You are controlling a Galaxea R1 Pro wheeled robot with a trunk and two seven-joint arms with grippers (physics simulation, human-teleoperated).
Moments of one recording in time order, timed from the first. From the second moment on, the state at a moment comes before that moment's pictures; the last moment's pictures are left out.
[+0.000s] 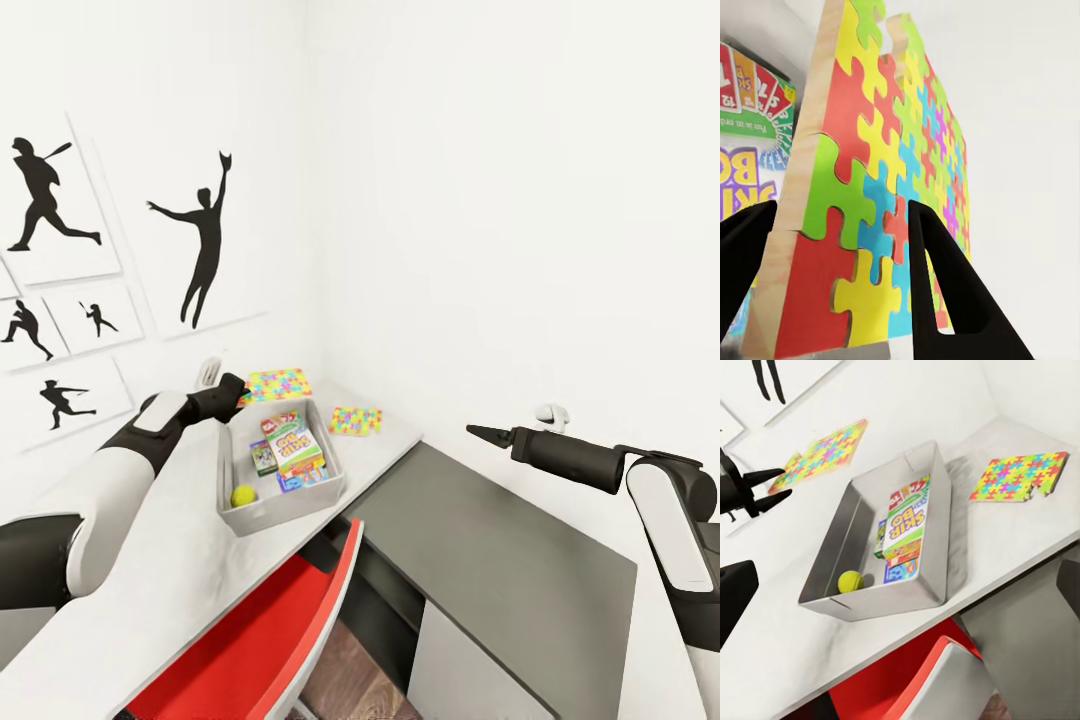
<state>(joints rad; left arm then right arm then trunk) -1.21 0.14 0.03 -0.37 1.16 0.47 0.07 -0.56 -0.31 -0.10 -1.61 -0.74 1.04 0.40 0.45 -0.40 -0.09</state>
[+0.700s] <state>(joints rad) -1.21 0.15 0.03 -0.35 1.16 0.48 0.07 -0.56 -0.31 -0.10 -1.61 -0.74 1.04 0.40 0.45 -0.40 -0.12</state>
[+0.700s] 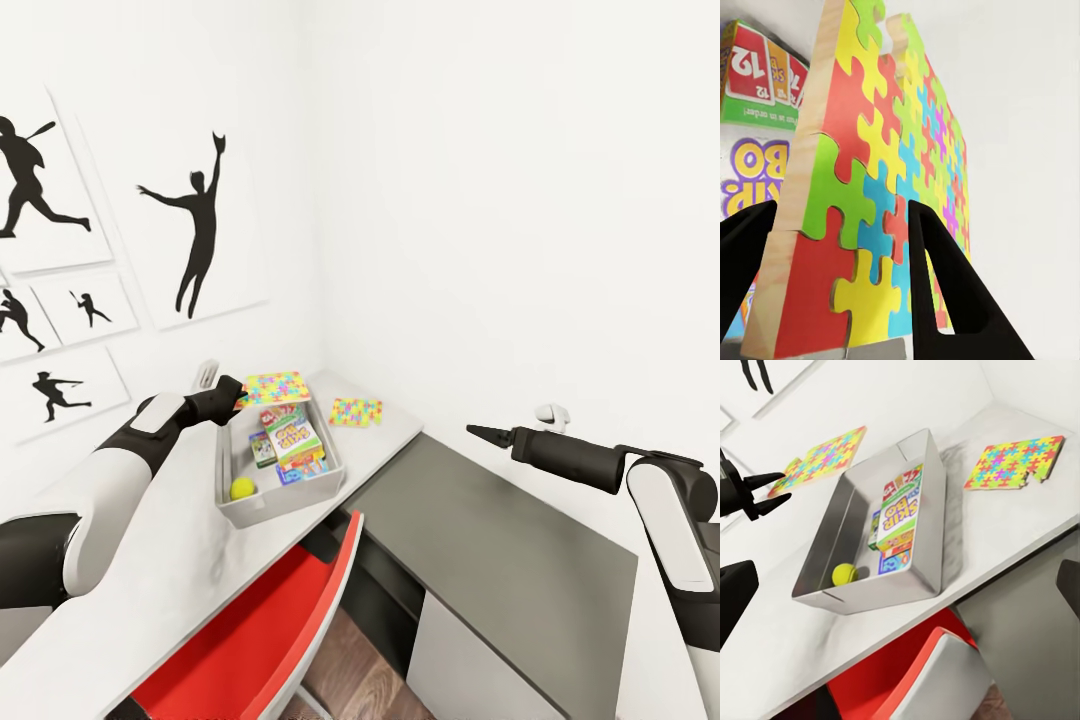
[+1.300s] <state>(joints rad) -1.21 0.15 0.04 -0.35 1.16 0.47 0.08 -0.56 -0.31 -0.10 -1.62 -0.74 1.04 0.40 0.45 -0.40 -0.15</state>
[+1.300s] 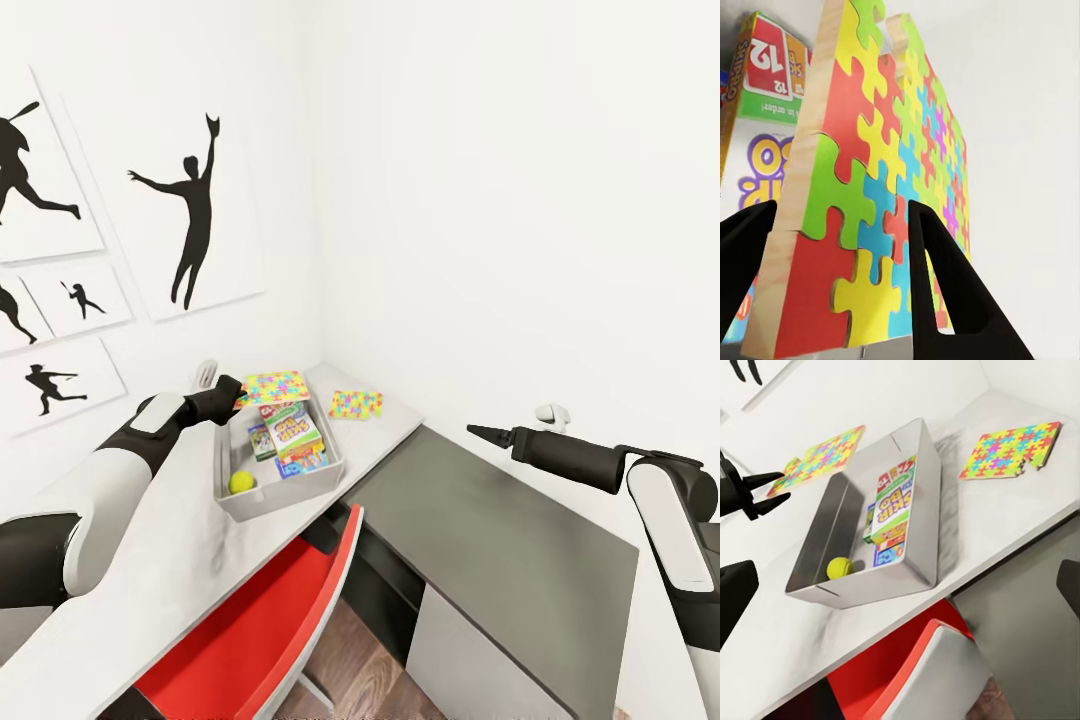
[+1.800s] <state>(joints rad) -1.21 0.15 0.04 -0.36 1.16 0.43 0.07 -0.56 -0.31 -0.10 -1.62 -0.74 1.04 0.40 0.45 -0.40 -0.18</state>
